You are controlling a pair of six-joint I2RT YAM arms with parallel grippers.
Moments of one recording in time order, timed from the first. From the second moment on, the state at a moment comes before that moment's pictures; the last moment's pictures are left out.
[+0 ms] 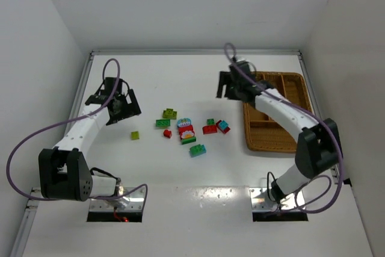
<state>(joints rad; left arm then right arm) -0.06 1.31 0.97 -0.67 -0.13 -0.43 0.34 1.57 1.19 -0.37 0.22 0.46</state>
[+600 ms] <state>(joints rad) -0.06 1.31 0.97 -0.67 -0.12 -0.43 0.54 1.70 1.08 -0.46 0.06 0.22</state>
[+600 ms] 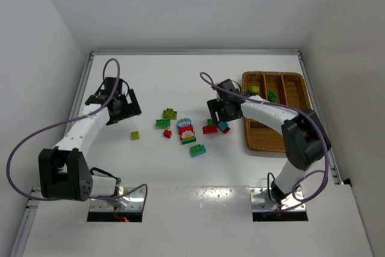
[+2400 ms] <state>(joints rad) -0.41 1.34 0.91 -0.15 1.16 -0.30 0.40 1.27 0.78 0.05 -1.04 0.54</state>
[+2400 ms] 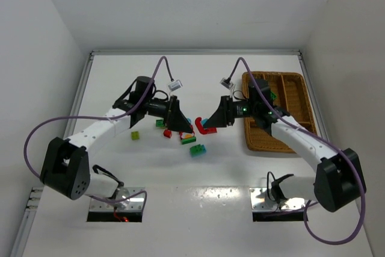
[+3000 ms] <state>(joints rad) -0.50 1.38 1.00 -0.19 1.21 -0.26 0.48 1.37 0.83 0.09 -1.11 0.55</state>
